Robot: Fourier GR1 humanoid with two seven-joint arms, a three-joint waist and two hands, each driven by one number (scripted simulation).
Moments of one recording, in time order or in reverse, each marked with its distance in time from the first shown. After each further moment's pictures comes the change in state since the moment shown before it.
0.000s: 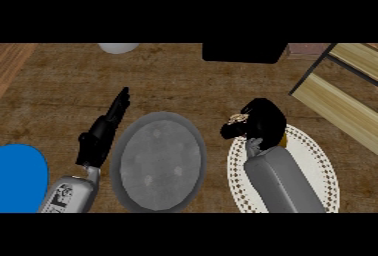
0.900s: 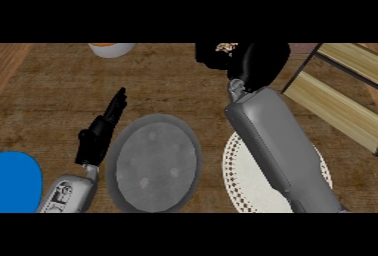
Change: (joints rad) left arm -0.007 -0.005 0.031 0.052 -0.004 -0.002 -0.019; right arm -0.463 -0.001 -0.075 0.104 0.279 -0.186 0.063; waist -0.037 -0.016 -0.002
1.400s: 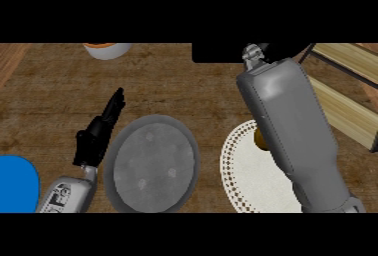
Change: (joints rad) left arm 0.013 -0.003 0.006 -0.026 -0.008 0.009 0.017; right arm -0.142 -0.013 -0.146 -0.019 0.275 0.107 0.013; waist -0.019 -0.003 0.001
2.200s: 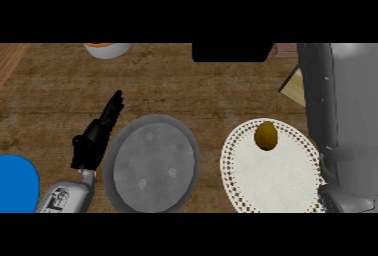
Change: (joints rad) left arm 0.027 -0.004 0.012 -0.016 -0.007 -0.021 -0.018; right arm -0.108 -0.098 -0.245 -0.037 0.182 0.149 -0.099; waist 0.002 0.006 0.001
